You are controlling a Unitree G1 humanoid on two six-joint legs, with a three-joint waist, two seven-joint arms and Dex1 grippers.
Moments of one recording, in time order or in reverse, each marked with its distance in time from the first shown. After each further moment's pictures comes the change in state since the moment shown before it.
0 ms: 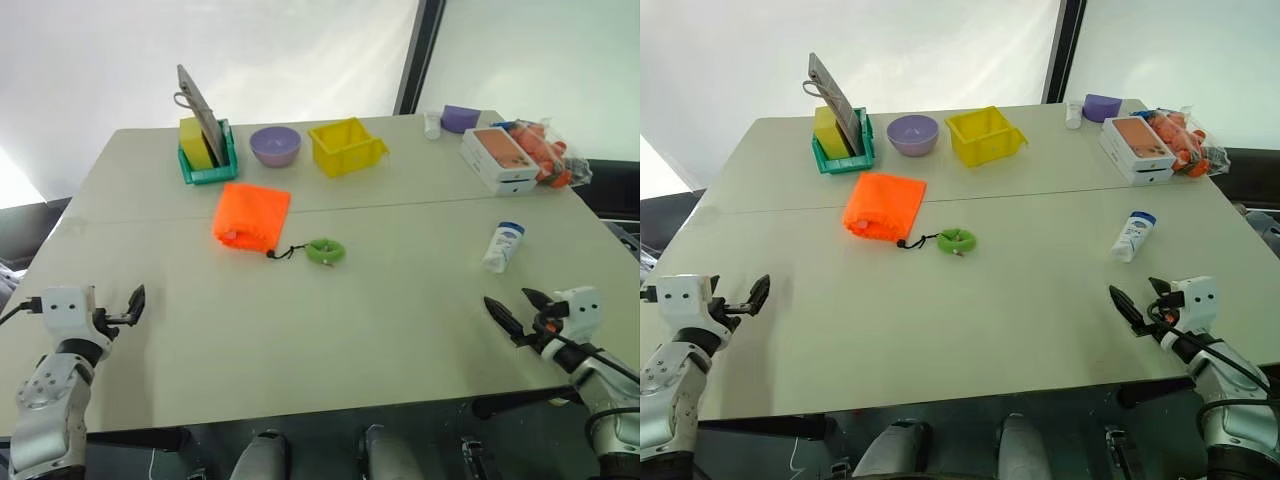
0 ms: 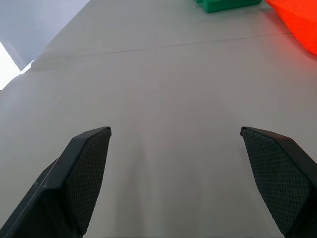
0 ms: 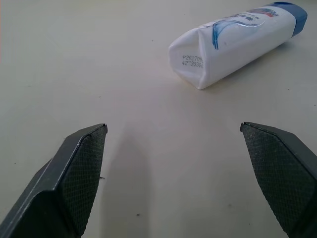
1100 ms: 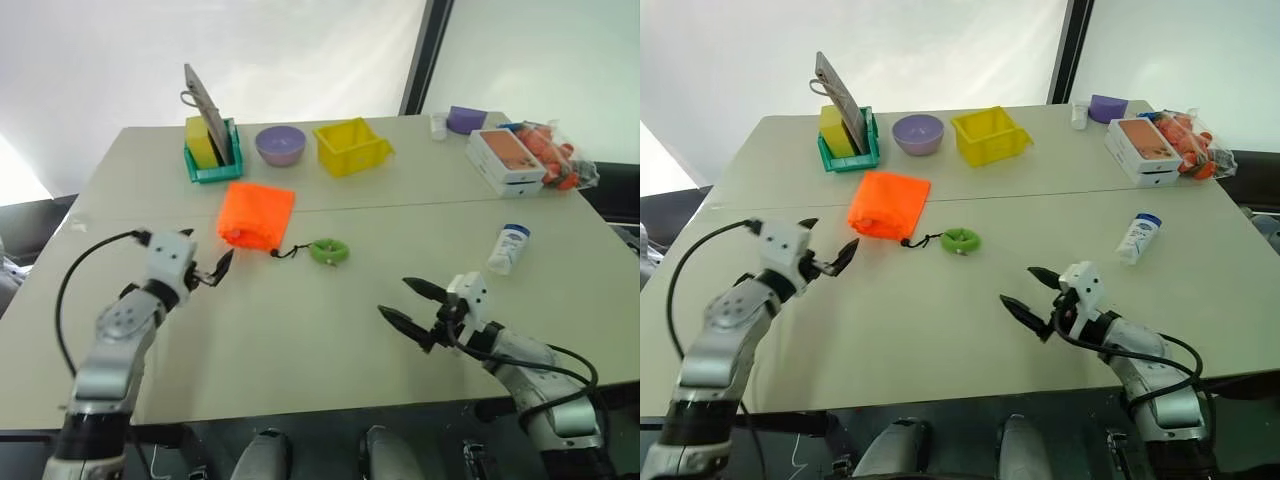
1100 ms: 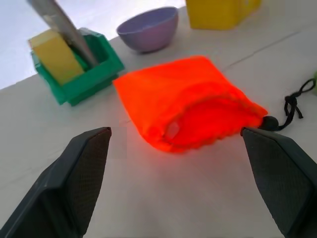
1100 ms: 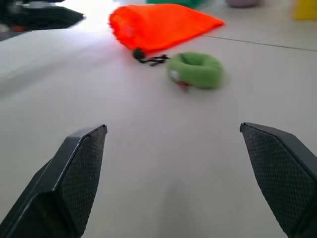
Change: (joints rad) left arm -0.337 0.088 -0.427 -0.024 0.220 0.024 -0.076; right arm -0.037 0.092 0.404 -0.437 0.029 0.155 0.087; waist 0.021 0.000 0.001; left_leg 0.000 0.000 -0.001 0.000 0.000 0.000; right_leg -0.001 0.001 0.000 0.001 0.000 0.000
